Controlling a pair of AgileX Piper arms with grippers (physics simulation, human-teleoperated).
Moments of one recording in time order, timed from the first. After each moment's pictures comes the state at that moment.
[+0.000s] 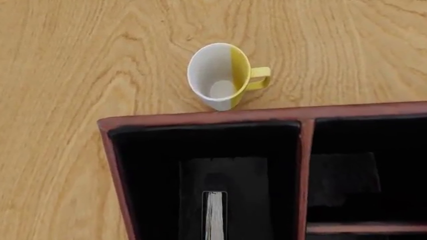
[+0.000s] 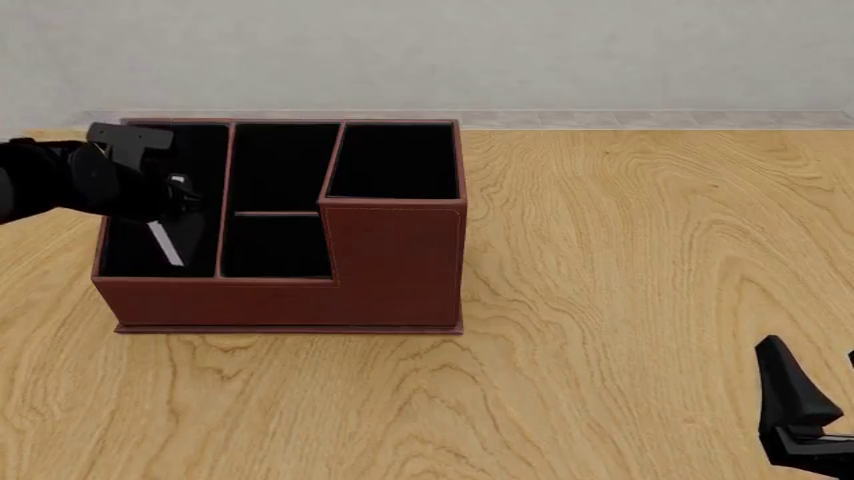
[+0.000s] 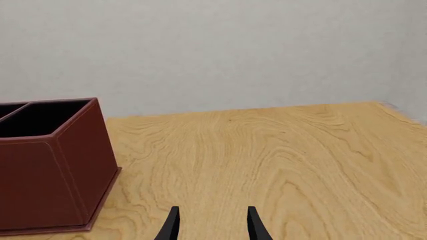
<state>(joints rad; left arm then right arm) 0.09 1.74 -1.19 0.32 0.17 -0.04 0.05 0.00 -0.03 0.05</state>
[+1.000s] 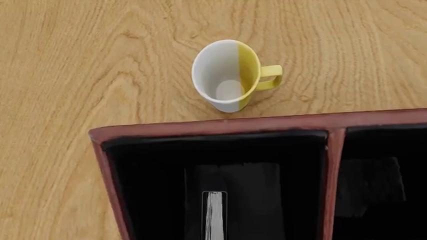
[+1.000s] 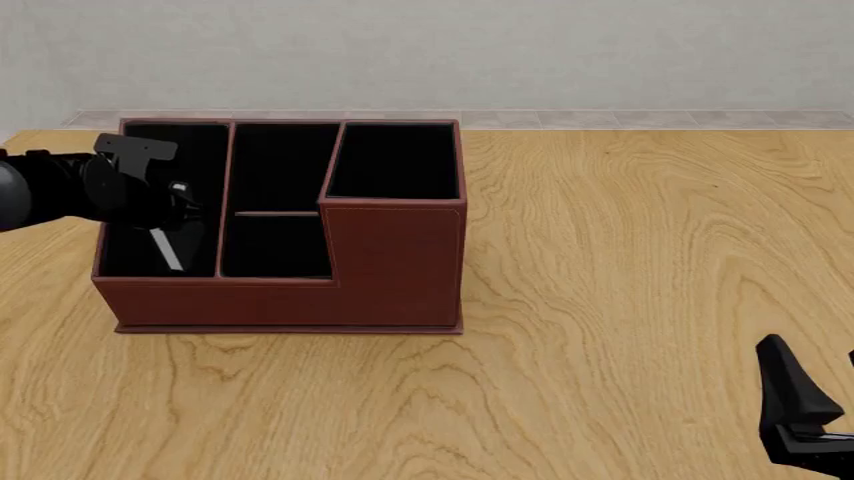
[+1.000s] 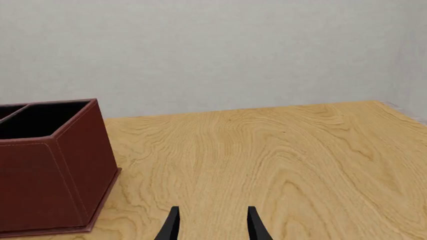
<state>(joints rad) 0.11 1.82 -1.21 0.27 0.20 -0.05 0.05 0.00 -0.03 0.06</state>
